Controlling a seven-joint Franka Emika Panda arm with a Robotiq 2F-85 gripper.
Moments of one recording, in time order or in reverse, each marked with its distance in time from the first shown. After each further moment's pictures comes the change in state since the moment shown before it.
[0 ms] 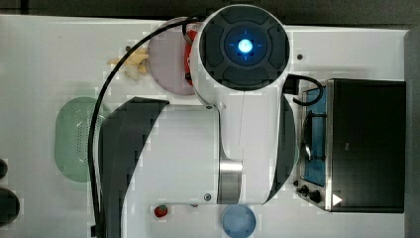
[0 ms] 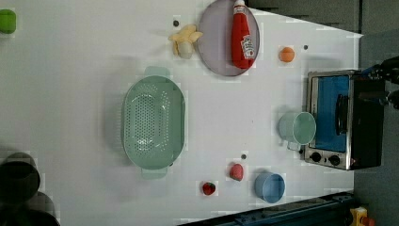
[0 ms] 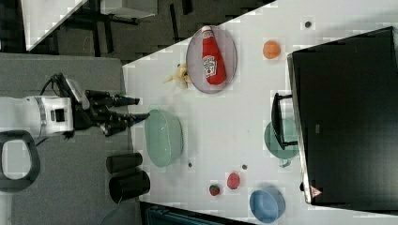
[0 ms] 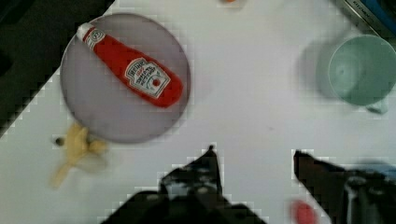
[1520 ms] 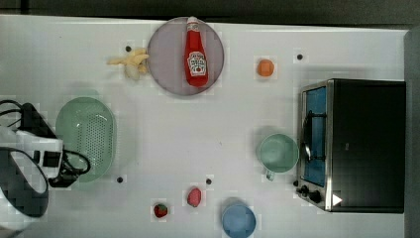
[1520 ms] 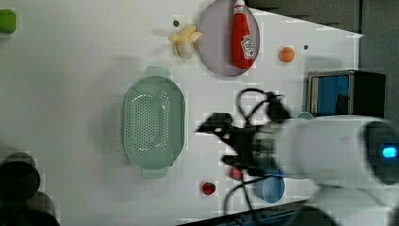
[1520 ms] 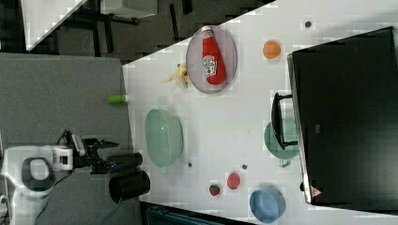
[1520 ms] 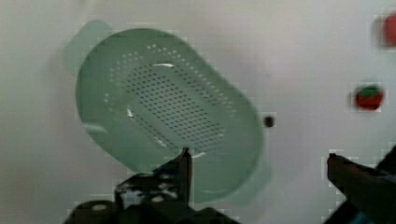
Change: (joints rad) arm 0.111 0.167 0.588 -0.161 -0.033 0.250 0.756
